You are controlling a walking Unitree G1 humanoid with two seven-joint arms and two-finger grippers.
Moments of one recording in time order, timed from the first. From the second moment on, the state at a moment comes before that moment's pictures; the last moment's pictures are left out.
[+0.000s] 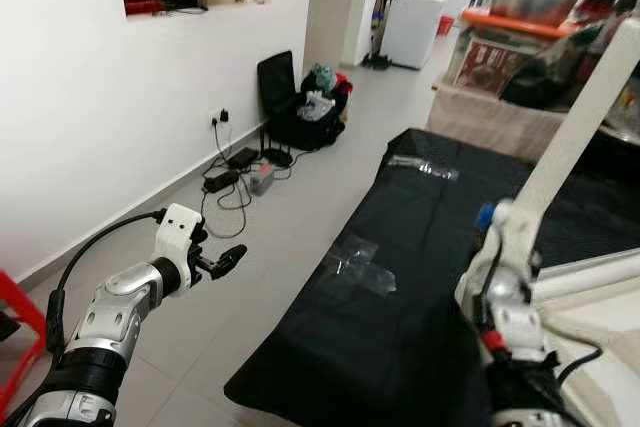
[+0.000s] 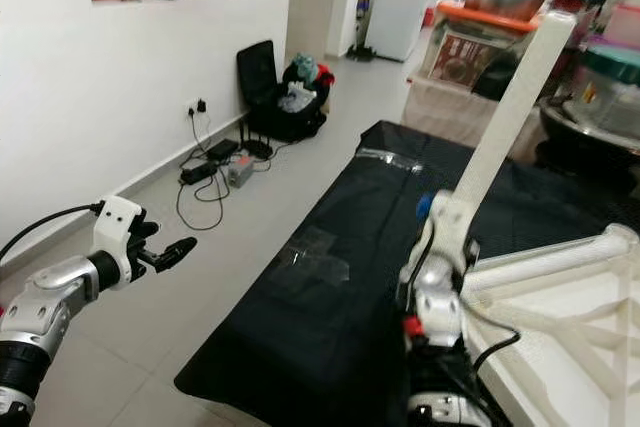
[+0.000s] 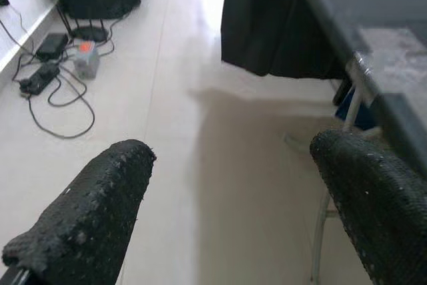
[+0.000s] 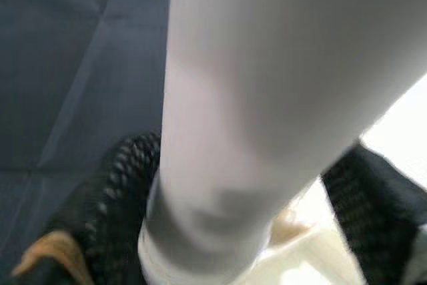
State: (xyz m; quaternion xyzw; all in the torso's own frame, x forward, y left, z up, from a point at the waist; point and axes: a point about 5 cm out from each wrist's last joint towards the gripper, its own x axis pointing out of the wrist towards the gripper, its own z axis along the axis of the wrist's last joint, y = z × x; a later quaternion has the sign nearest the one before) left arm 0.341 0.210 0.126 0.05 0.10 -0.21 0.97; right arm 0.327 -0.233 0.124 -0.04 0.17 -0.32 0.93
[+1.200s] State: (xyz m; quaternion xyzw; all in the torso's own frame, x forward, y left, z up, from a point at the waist) left arm 0.342 0.210 0.128 0.06 0.10 -0.23 0.97; right arm 0.300 -0.262 0.155 -0.05 0.10 -0.20 0.97
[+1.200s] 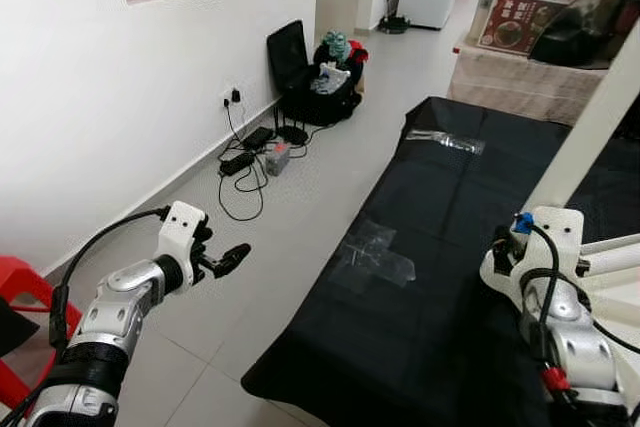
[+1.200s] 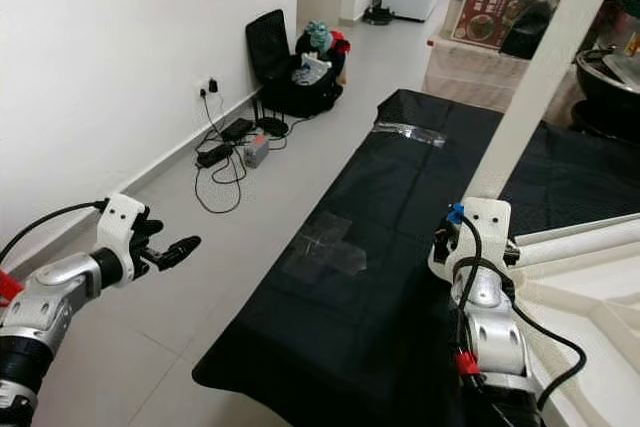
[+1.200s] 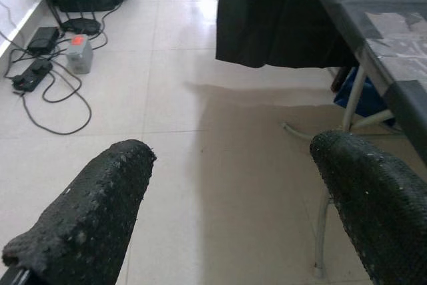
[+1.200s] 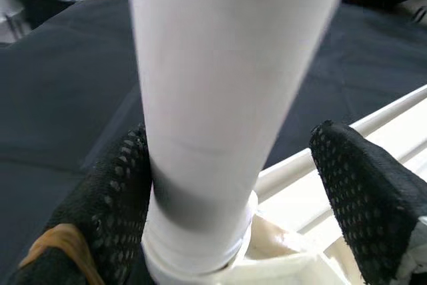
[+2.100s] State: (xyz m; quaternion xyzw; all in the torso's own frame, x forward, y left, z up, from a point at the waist) left arm 0.343 0.209 0.129 0.06 0.10 -0.23 0.97; right arm 0.323 -0.251 0.209 0.05 -0.02 -0.13 0.99
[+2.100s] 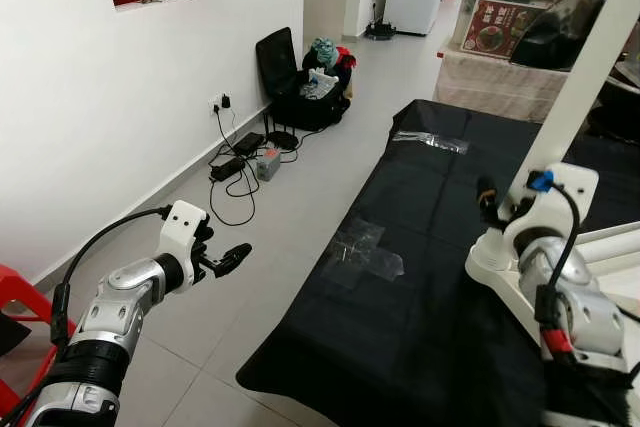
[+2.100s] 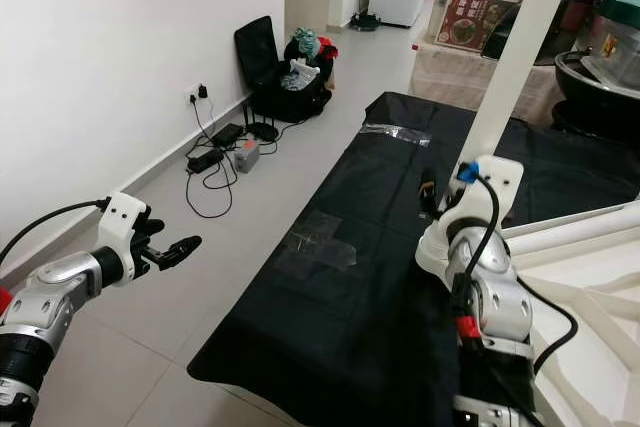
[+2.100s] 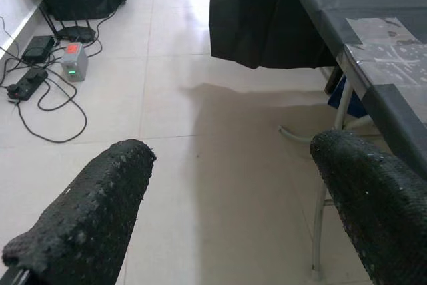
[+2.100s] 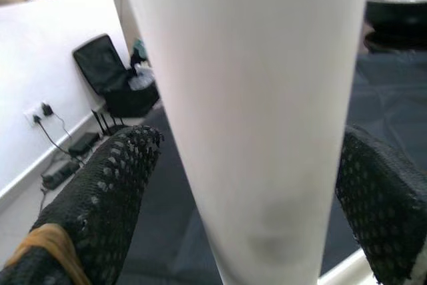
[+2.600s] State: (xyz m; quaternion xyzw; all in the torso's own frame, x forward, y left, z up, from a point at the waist) left arm 0.343 0.209 0.129 0.06 0.10 -0.23 0.97; right arm 0.362 -0.249 0.241 -0.01 -0.10 0.00 1.00
